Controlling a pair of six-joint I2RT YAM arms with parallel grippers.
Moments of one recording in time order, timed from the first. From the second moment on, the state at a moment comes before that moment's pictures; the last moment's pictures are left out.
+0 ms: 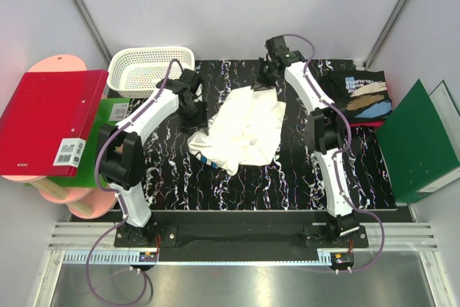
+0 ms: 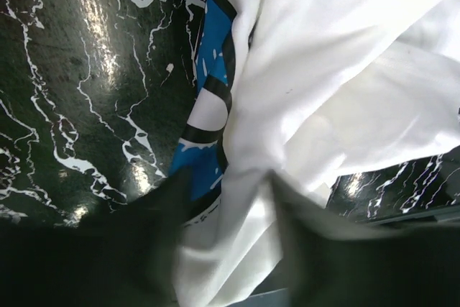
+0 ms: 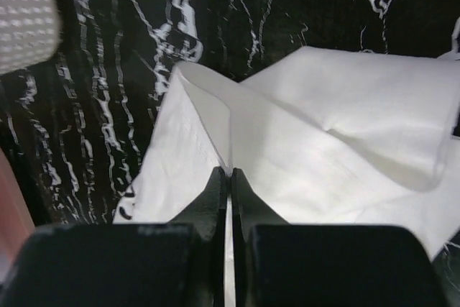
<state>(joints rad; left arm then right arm) -0.38 1.82 1.53 -1.01 0.13 -0.43 0.33 2.50 2.46 -0.89 -0.25 0.52</state>
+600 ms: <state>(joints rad) -0.49 1.81 1.77 -0.99 0.12 -0.43 0.34 2.19 2.56 -0.84 0.15 0.46</state>
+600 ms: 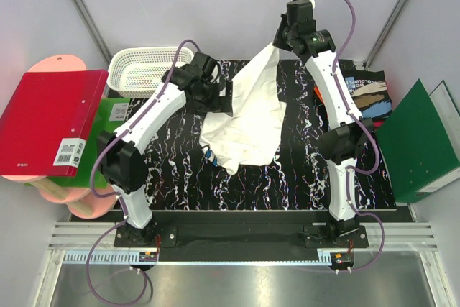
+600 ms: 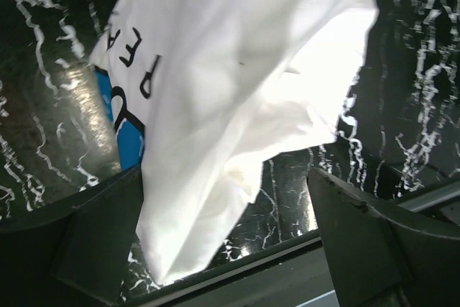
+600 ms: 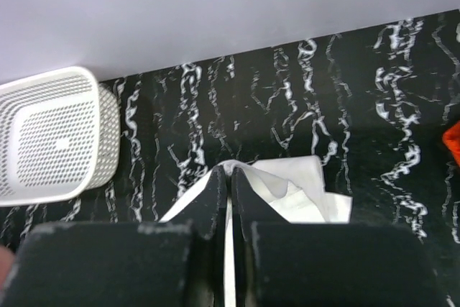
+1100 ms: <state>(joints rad) -0.59 1.77 1.94 -0.97 0.36 -0.33 0.33 2.22 2.59 -0.83 0.31 0.43</state>
